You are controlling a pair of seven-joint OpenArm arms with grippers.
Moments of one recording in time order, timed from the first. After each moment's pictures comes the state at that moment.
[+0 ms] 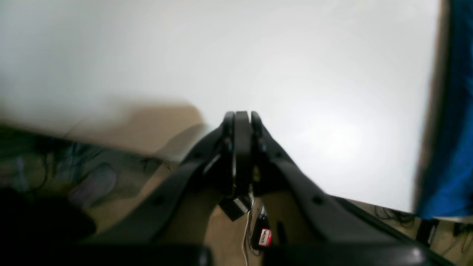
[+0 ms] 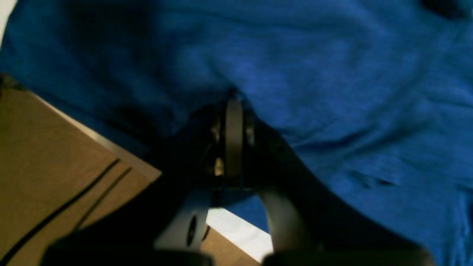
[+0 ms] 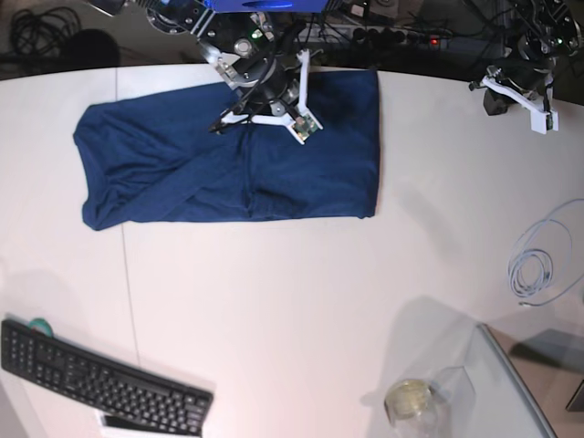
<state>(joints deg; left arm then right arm) 25.1 -10.8 -41.9 81.6 -23.9 -33.0 37.5 -7.5 8.7 -55.2 83.6 -0.1 -16.6 -38.4</state>
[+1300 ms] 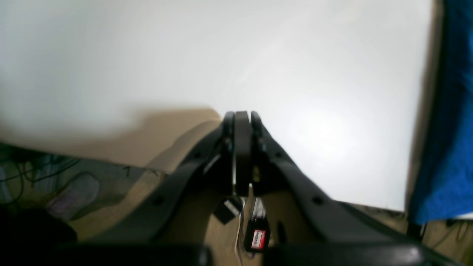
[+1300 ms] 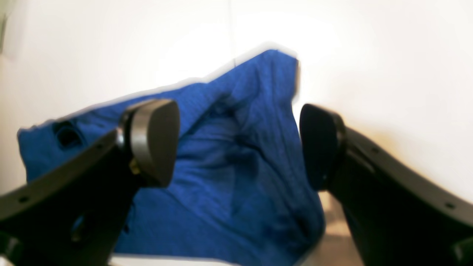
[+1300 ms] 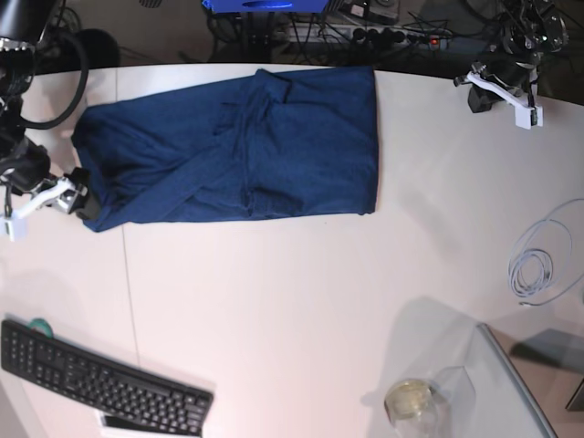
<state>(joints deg) 25.9 -11.0 -35.3 78.0 -24.0 -33.1 31.2 -6.7 15.6 25.0 76.2 39.8 24.5 -49.0</state>
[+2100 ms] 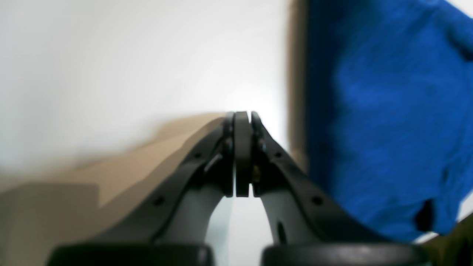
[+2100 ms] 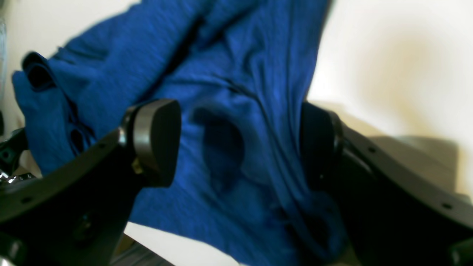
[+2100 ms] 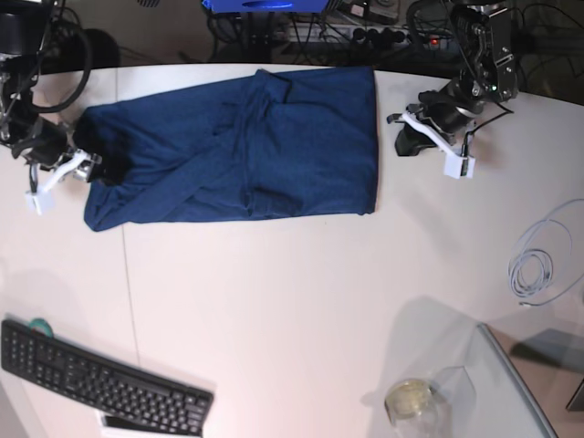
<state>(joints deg) 14.6 -9.4 -18.7 72.1 -24.5 -32.9 30.1 -4.9 16.7 19.9 60.1 41.7 34.2 -47.0</state>
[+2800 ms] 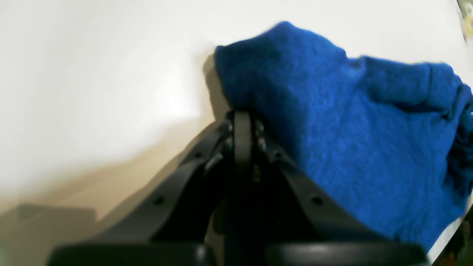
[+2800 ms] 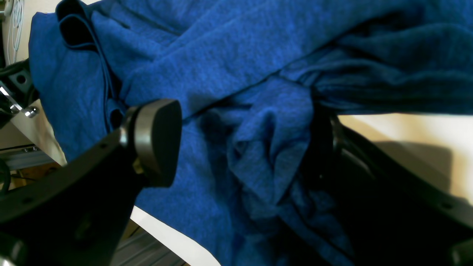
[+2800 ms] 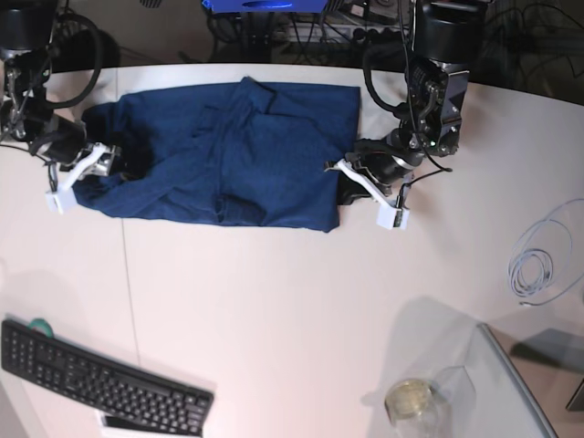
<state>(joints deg) 1.3 -7.7 -0.4 59.5 -25.2 -26.4 20.9 -6.3 16.6 13.8 61.5 43.1 34.8 -45.6</state>
